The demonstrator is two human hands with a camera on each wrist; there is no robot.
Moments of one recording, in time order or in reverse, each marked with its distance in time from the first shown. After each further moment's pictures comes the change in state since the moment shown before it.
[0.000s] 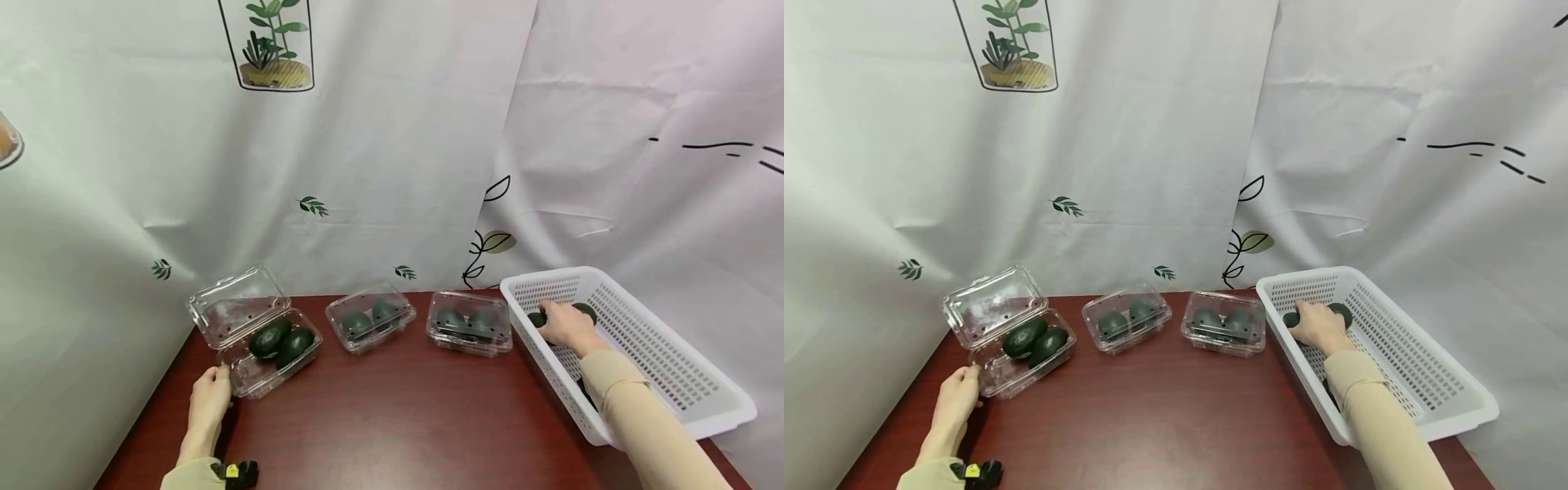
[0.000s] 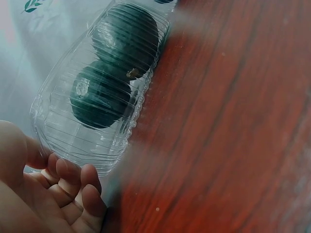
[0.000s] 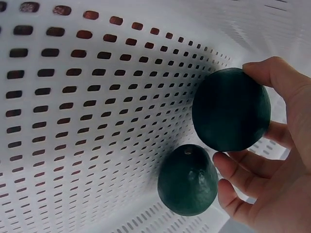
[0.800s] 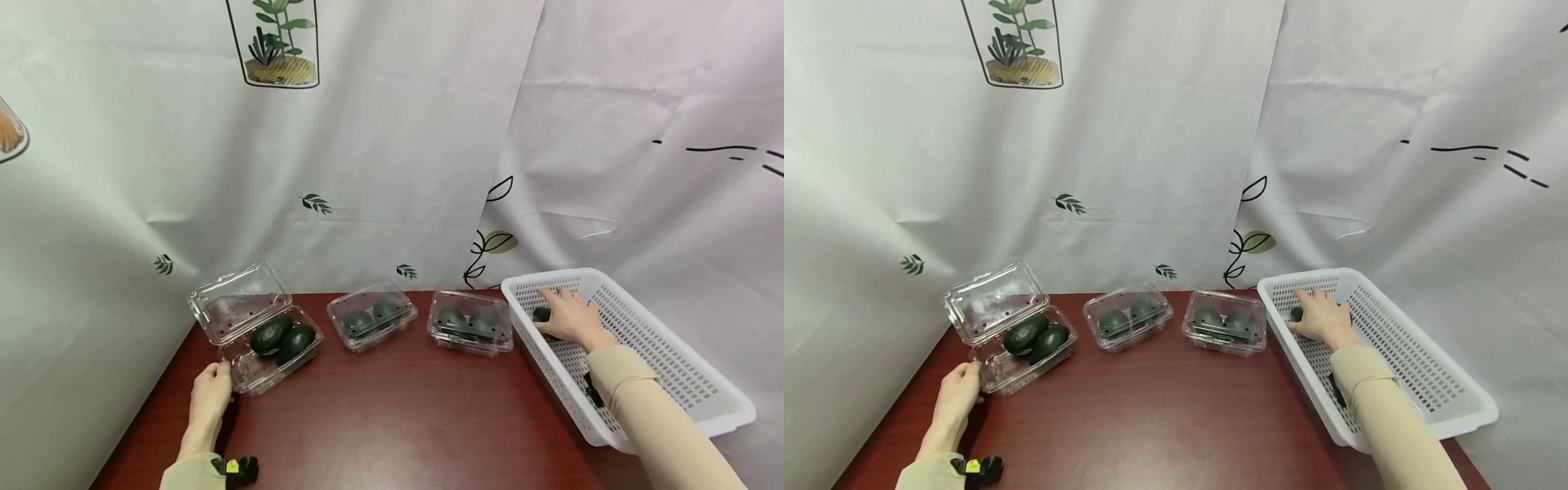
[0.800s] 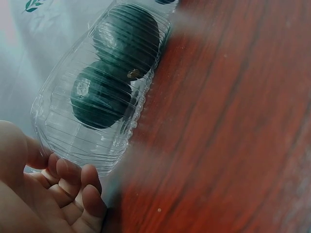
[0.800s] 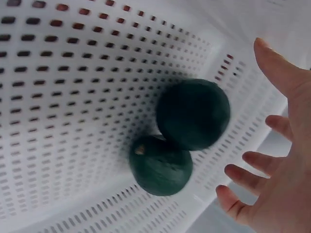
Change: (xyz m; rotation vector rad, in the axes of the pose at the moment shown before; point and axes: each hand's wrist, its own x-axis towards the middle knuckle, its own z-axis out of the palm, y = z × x) left_hand 0.000 0.002 0.000 0.001 -0.002 -0.012; right_hand -0.006 -0.005 -0.021 -0.028 0.047 -0.062
